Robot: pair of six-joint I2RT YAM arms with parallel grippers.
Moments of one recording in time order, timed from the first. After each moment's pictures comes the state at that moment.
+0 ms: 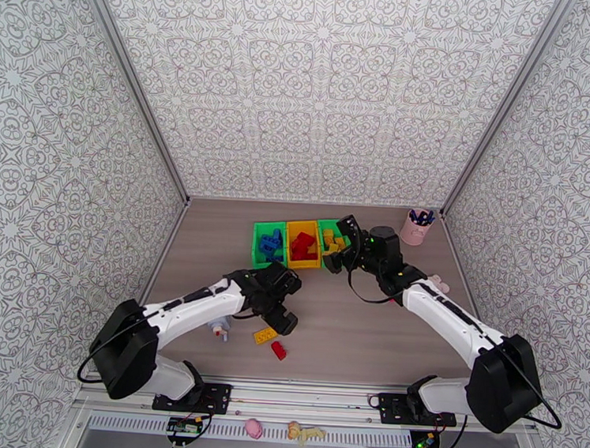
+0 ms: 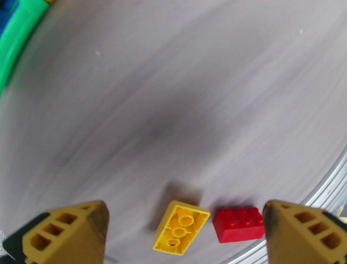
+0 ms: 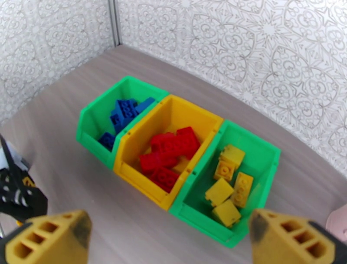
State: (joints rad) left arm -0.77 1.53 0.99 -0.82 0.07 -0.10; right arm 0.46 1.38 0.98 -0.05 -0.24 -0.11
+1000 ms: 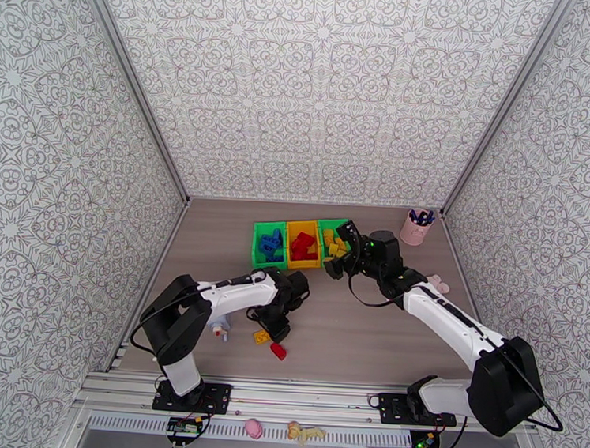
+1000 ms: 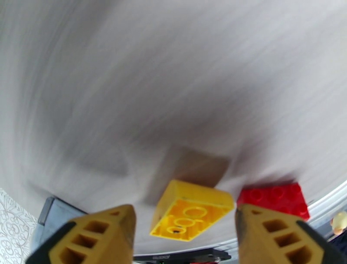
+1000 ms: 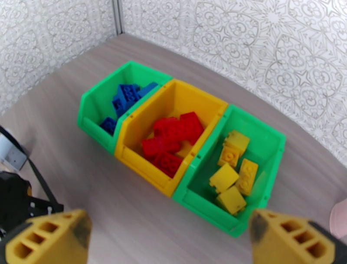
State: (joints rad) left arm -0.82 1.78 1.13 -1.10 -0.03 -0.10; right arm 0.46 1.36 0.94 -0.08 -0.24 -0.12
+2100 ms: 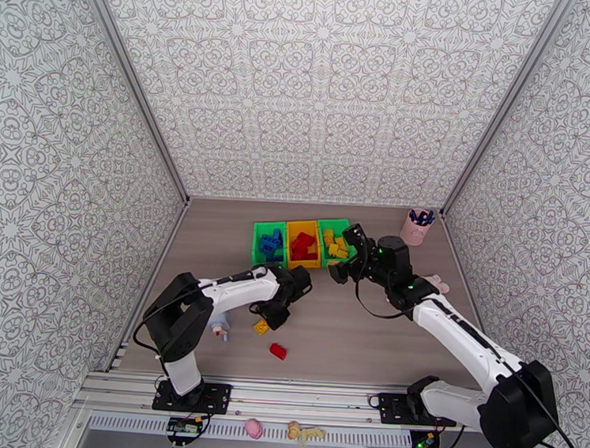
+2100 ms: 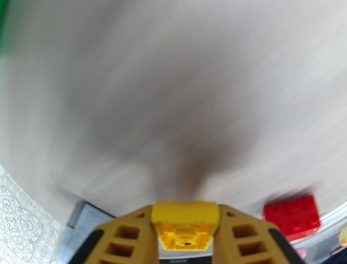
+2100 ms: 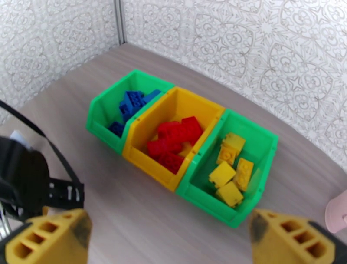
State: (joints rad) left arm -0.80 1.75 1.23 -1.04 -0.15 -0.10; right arm 0.46 1.19 0.87 -0.11 -0.24 -0.10
